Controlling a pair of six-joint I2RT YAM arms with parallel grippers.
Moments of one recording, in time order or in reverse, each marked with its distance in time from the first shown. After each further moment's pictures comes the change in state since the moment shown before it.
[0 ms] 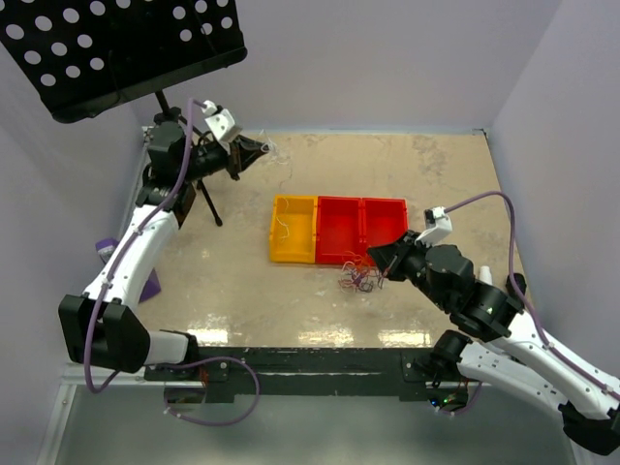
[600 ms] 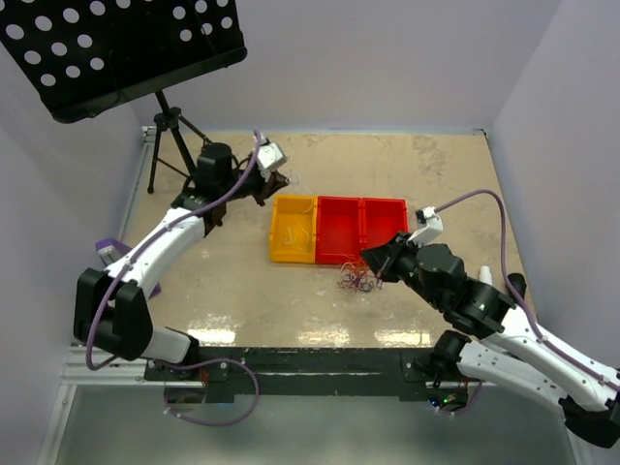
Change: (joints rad) left arm -0.156 0.063 -0.142 -0.088 -0.192 0.177; right arm 0.029 0.040 -0.002 0.027 0.000 0.019
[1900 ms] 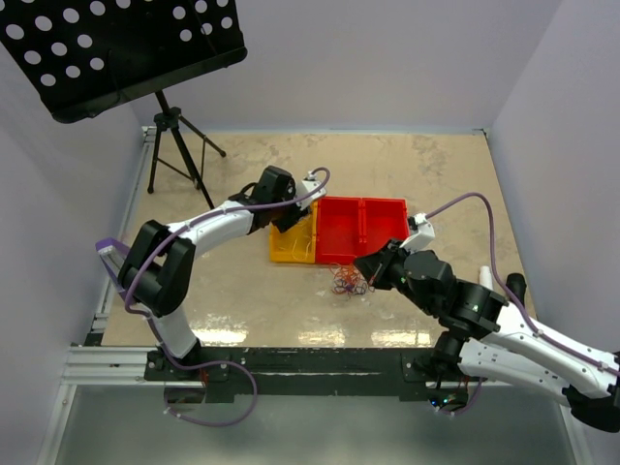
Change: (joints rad) left arm -0.232 0.359 0.074 -0.235 -0.587 0.184; right arm 0.131 0.037 -0.003 -0.019 0.092 0.098
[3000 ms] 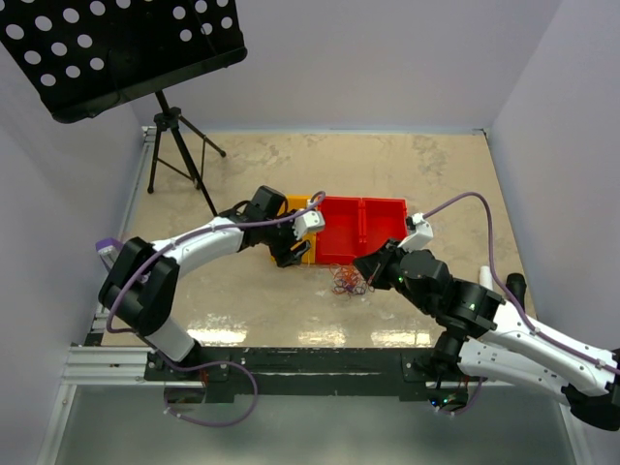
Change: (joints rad) left arm -0.028 -0.154 -0.174 -0.130 0.391 0.012; right arm 0.001 0.020 0.000 -0.005 0.018 0.000
